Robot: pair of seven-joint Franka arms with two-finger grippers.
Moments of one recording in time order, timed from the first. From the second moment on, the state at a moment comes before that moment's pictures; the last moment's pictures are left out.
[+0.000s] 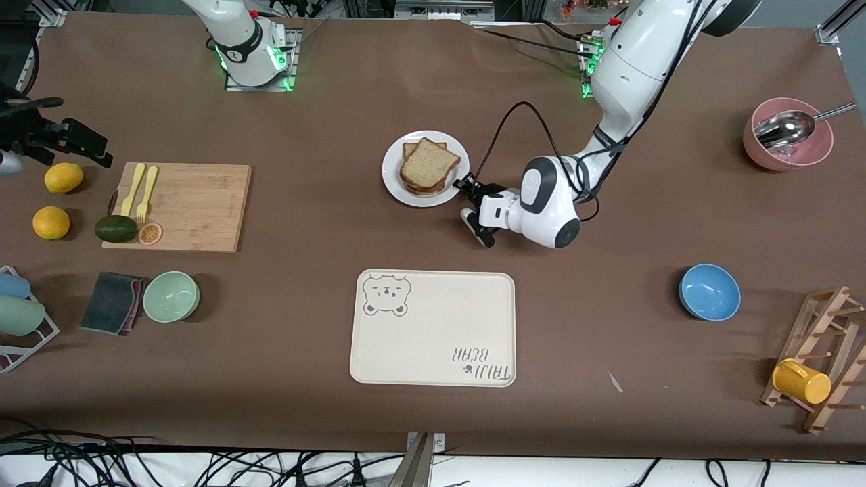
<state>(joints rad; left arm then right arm) -0.33 0.73 -0.24 -1.83 -0.91 2.04 0.77 -0.04 -0.04 -0.01 -1.69 -0.01 1.64 -0.02</state>
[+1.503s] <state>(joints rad) -0.16 0.71 -0.24 -1.72 -1.06 1.93 0.77 -0.04 -0.04 -0.01 -1.69 -0.01 1.64 -0.02</state>
